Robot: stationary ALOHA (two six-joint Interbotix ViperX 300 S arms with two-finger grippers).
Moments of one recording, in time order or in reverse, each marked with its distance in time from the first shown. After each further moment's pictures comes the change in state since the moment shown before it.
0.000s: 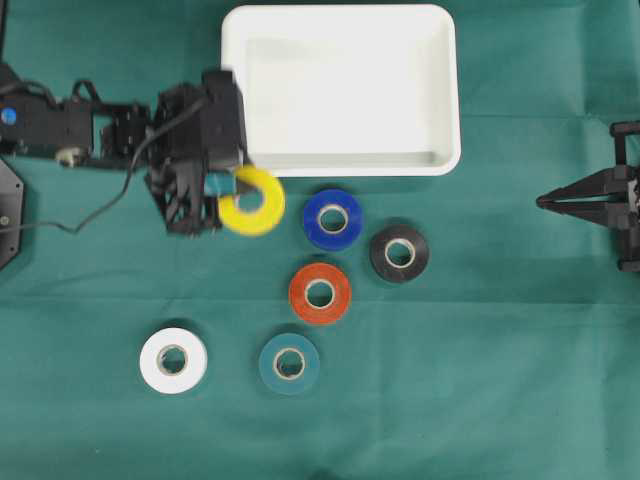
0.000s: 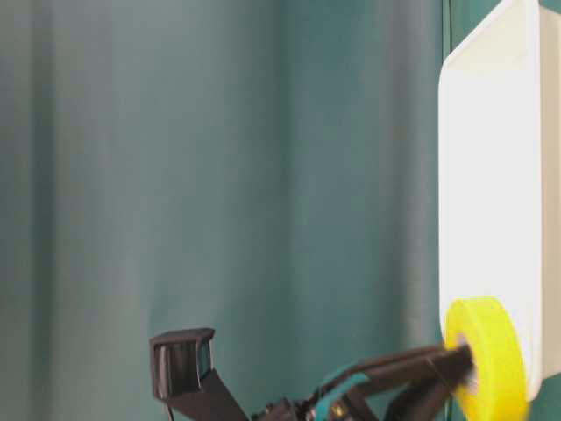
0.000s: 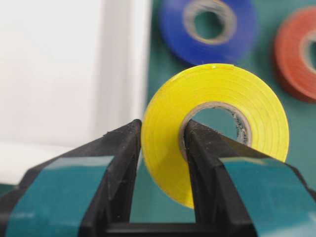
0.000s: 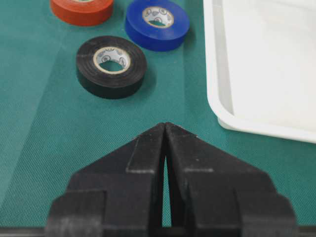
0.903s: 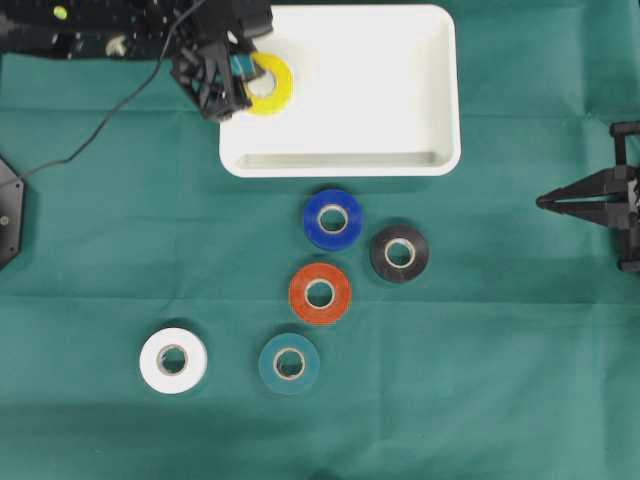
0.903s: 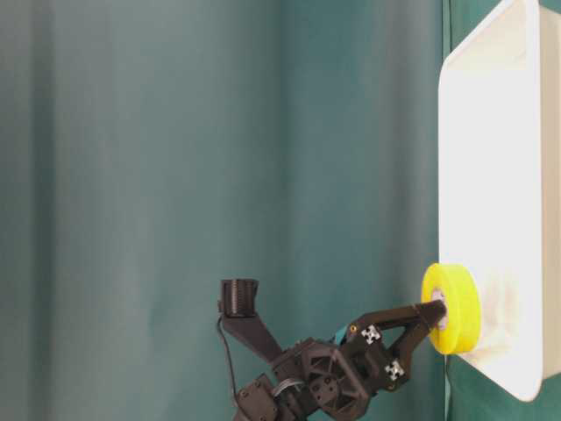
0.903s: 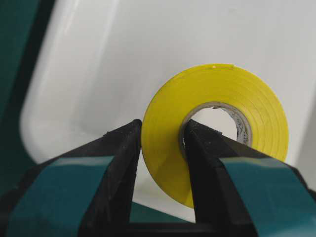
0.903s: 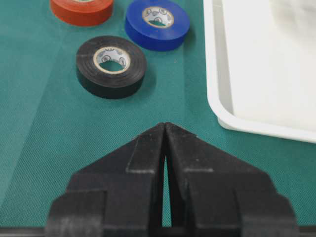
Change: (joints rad) left arm 0.334 0.193 -0.140 0.002 -0.005 0.149; right arm 0.000 0.000 0.000 0.000 0.000 -0.002
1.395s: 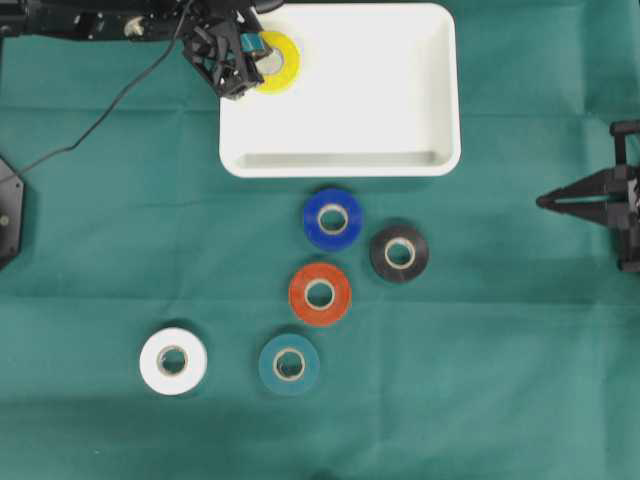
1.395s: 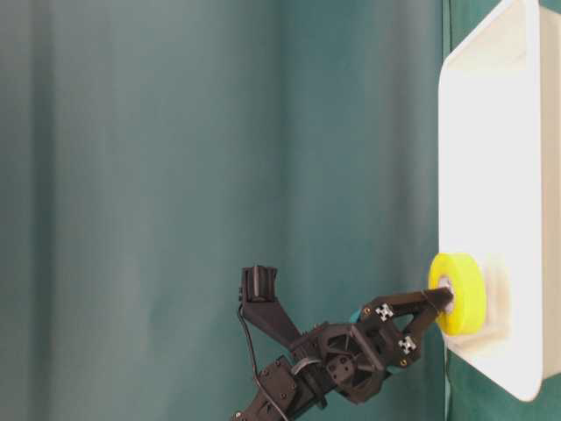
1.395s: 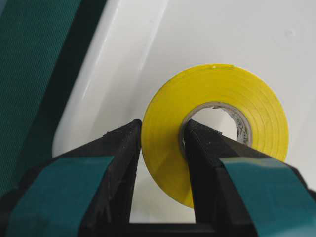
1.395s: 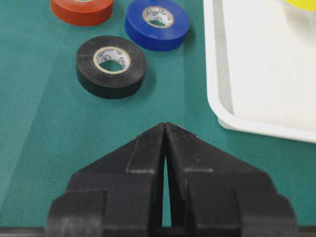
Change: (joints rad) left arm 0.046 0.081 -0.051 0.000 -0.048 0.006; right arm 0.000 0.000 0.002 0.000 0.000 0.002
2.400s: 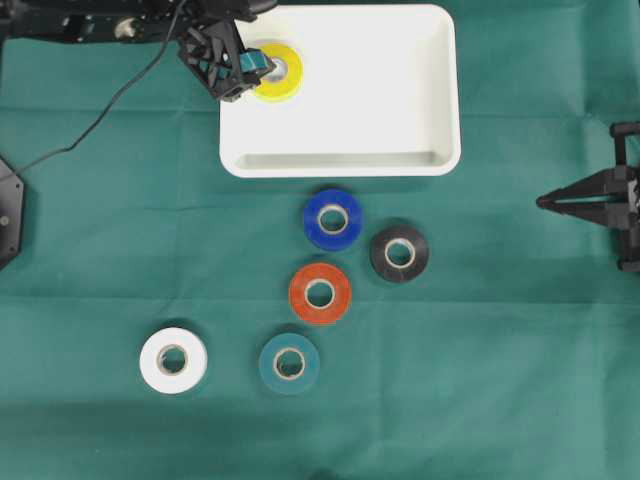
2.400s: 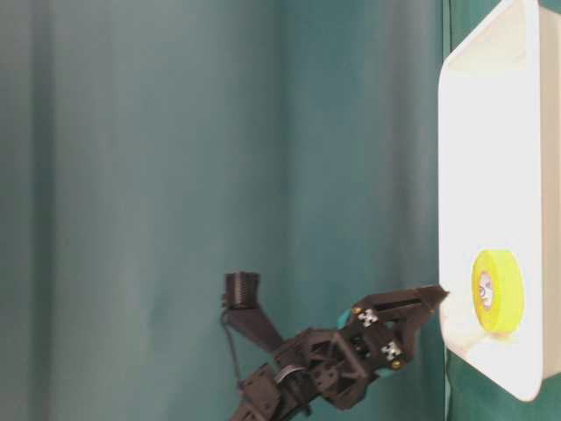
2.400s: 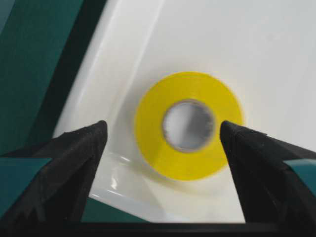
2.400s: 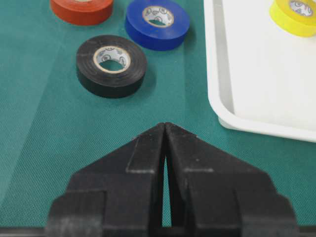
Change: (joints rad) left arm -0.026 -0.075 0.032 0.000 0.015 -0.005; right arm 0.000 0.000 0.000 0.000 0.000 0.000
